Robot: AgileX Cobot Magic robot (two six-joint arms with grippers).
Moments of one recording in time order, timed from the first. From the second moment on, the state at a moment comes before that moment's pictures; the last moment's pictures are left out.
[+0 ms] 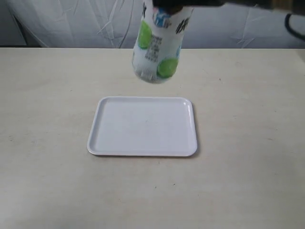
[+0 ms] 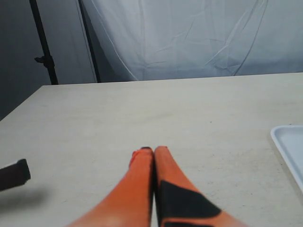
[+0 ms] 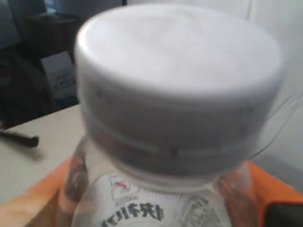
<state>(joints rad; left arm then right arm) 0.04 0.00 0.00 0.08 0.23 -0.04 0.78 1.21 -1.01 -1.67 -0.22 1.63</state>
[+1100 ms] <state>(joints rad) 0.04 0.00 0.00 0.08 0.23 -0.04 0.78 1.52 -0.99 -1.54 0.12 1.55</state>
